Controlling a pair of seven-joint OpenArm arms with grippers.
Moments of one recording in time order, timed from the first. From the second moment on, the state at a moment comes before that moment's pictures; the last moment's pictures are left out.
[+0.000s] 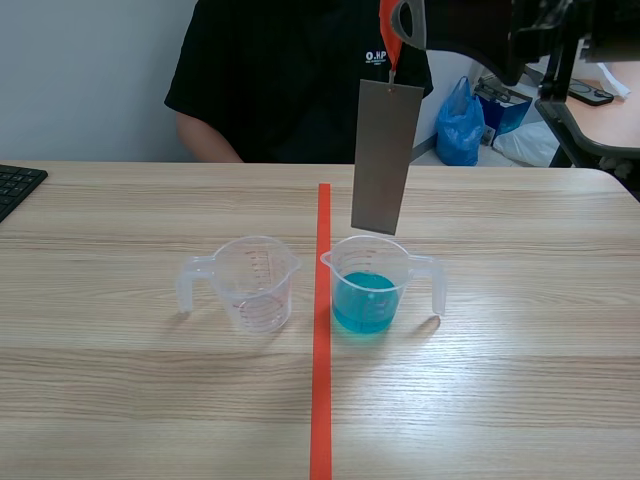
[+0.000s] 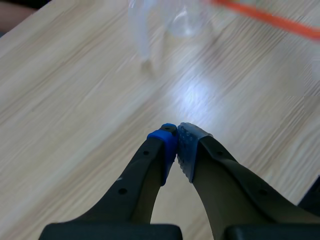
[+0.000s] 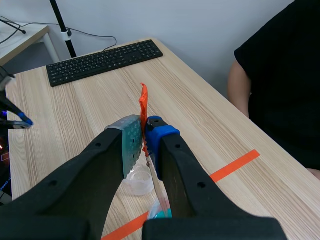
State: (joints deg) left arm 41.2 -33.2 -21.1 86.8 13.2 -44.1 -39.8; right arm 10.4 31.0 -0.5 109.2 62.5 42.9 -44.1
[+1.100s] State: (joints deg) left arm -1.5 -19.6 14.0 72.2 -9.6 -45.1 -10.5; right arm 10.4 31.0 -0.5 109.2 62.5 42.9 -44.3
